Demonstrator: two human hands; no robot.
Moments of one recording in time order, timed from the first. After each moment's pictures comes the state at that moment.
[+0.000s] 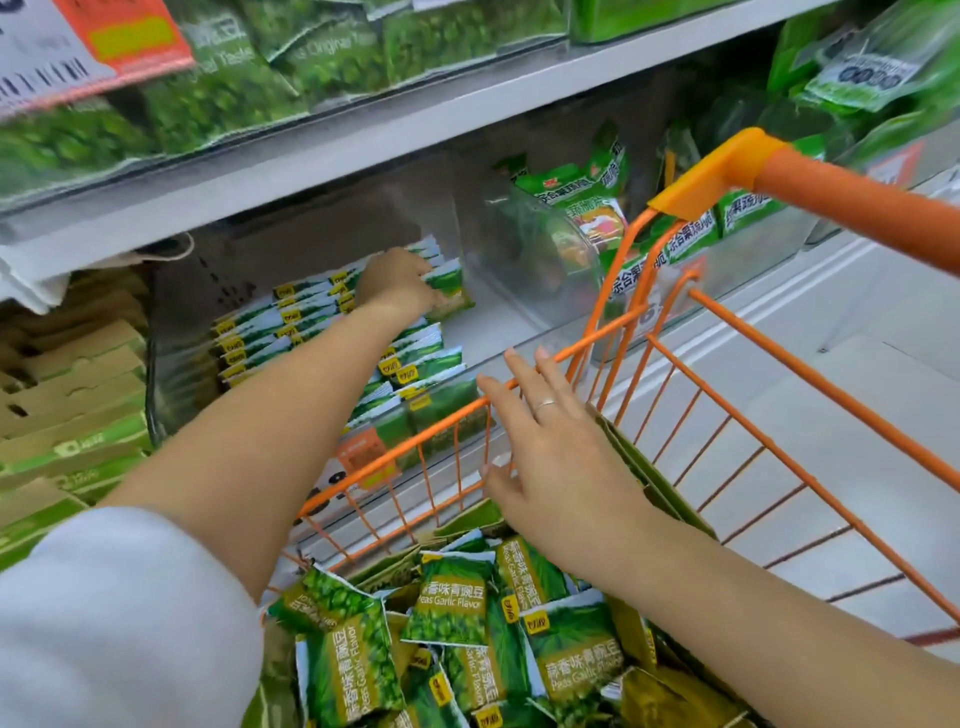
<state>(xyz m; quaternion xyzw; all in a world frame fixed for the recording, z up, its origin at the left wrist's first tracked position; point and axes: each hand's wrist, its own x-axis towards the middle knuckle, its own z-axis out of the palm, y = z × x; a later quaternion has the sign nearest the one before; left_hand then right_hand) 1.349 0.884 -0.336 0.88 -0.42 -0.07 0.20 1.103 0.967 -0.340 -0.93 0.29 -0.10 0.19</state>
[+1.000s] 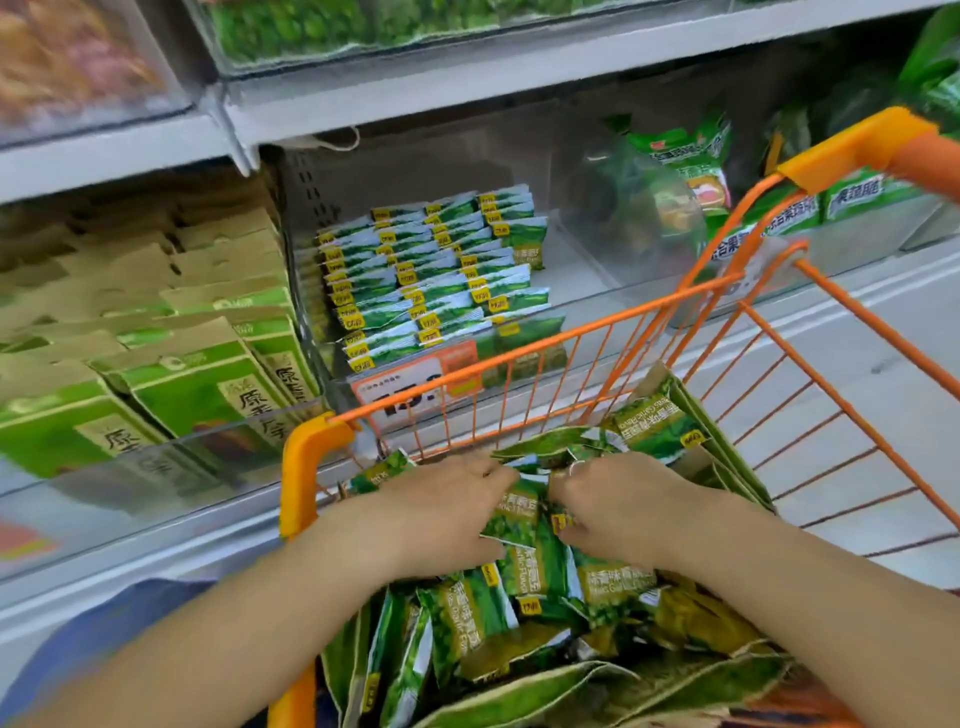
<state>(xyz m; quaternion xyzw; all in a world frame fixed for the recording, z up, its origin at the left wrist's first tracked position) 1.236 1.115 -0.370 0.72 -0.64 -0.25 -0.14 1.099 0.995 -0.373 -0.96 0.11 0.24 0.04</state>
